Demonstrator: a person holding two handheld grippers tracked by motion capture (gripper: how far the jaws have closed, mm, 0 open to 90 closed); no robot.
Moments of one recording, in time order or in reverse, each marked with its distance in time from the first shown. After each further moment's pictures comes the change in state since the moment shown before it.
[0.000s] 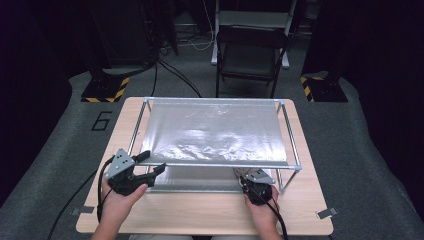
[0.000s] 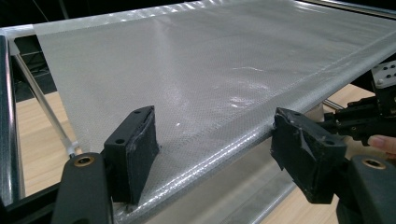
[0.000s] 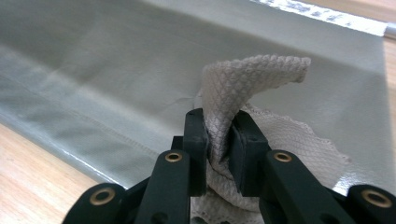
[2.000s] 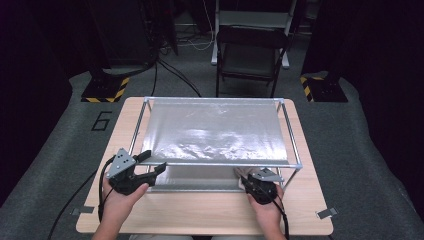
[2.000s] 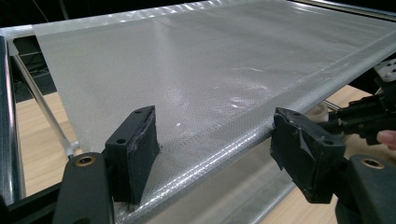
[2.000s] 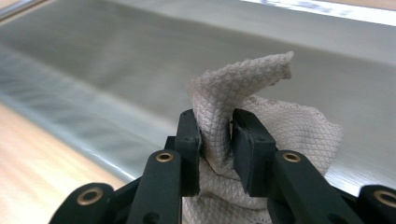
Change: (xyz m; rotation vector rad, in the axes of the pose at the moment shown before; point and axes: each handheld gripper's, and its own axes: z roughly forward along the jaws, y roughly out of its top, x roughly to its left) left arm 0.000 0.001 0.002 0.004 -0.003 -0.001; right arm -0.010 0.000 0.001 -0.040 0.129 0.039
